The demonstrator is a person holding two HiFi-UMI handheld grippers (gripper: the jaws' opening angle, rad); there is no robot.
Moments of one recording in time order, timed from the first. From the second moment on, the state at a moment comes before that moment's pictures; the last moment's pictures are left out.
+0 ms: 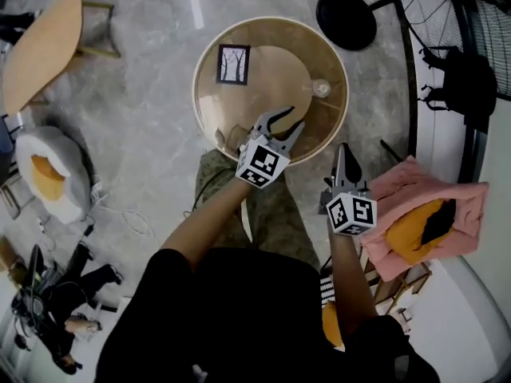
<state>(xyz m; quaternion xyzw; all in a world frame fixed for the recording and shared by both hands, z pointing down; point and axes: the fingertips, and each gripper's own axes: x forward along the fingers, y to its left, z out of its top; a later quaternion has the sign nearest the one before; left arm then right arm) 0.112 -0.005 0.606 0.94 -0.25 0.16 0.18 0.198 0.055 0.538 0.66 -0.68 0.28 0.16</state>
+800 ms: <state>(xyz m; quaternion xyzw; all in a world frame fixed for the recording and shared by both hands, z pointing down) 0.211 -0.035 0.816 0.94 -0.17 0.23 0.17 0.251 0.038 0.697 0.62 -0.70 0.31 0.19</state>
